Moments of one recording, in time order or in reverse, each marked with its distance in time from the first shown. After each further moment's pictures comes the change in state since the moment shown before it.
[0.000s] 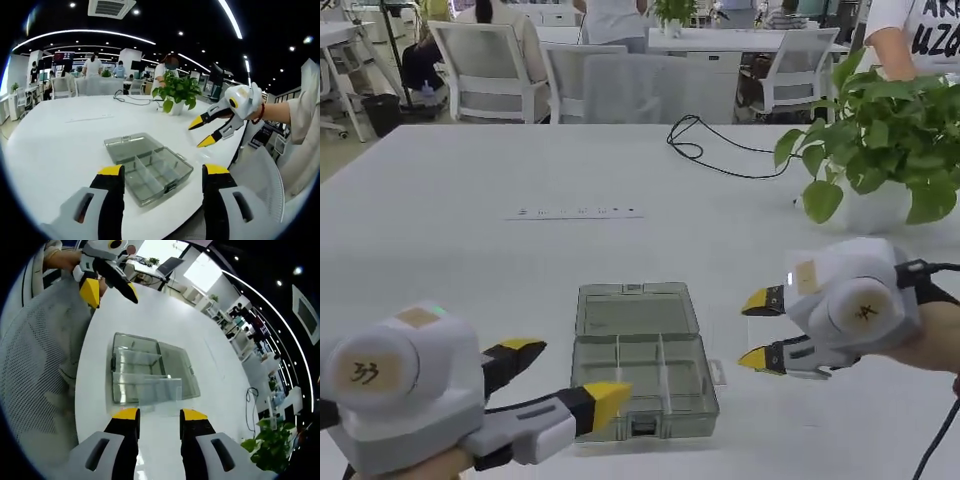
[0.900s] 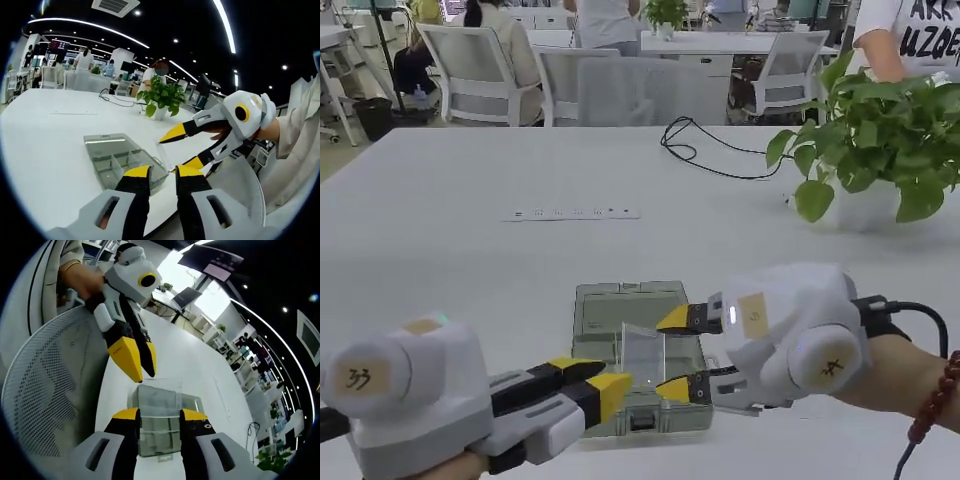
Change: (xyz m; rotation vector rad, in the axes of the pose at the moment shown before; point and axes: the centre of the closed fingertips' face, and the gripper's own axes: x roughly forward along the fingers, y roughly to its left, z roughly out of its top) left arm -0.003 -0.033 0.000 -0.091 -0.051 -0.148; right arm 0.003 0.050 0.099 -0.105 -0.225 0.028
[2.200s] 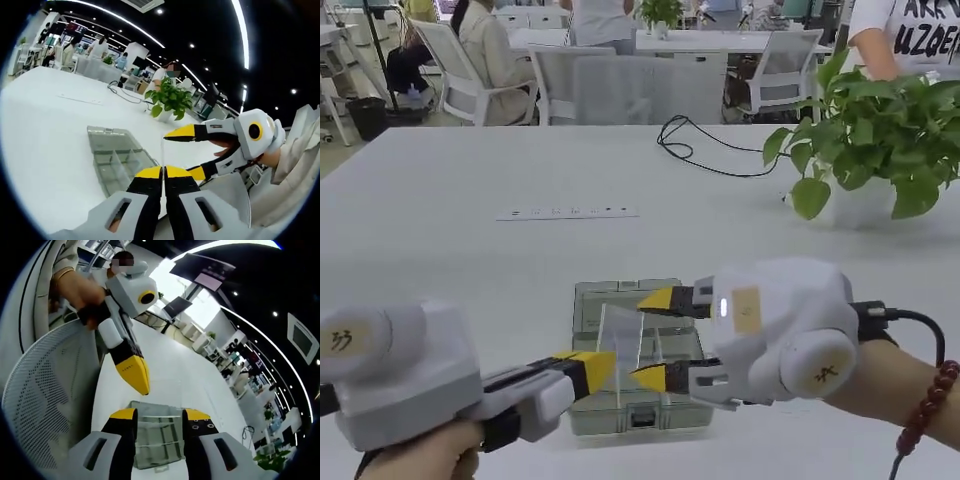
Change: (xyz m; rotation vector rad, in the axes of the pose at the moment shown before) left arm -0.003 0.004 0.011 -0.141 0.003 0.037; right arm 0.000 -0.011 0.025 0.028 -0.075 -0.092
